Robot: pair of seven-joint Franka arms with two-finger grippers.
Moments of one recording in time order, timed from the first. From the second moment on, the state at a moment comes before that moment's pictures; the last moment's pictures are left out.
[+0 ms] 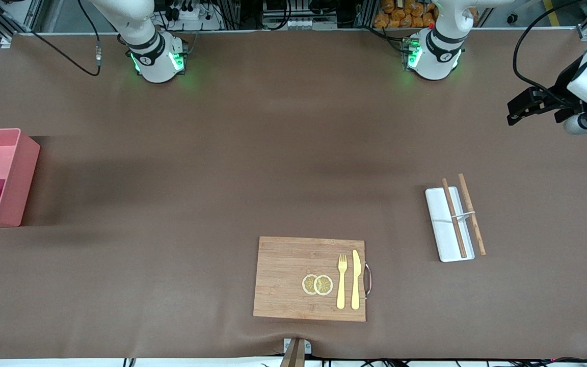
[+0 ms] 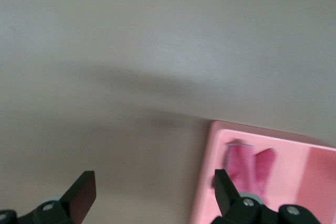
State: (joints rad) left arm -0.04 -0.03 -0.08 -1.55 0.01 1.47 -0.16; right arm -0.50 0.51 0.14 -1.22 -0.05 1.68 -0.55
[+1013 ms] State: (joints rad) left arm -0.02 -0.03 -0.07 -1.56 0.01 1.49 -0.16; right arm -0.06 0.16 0.13 -1.51 -0.05 1.66 0.22
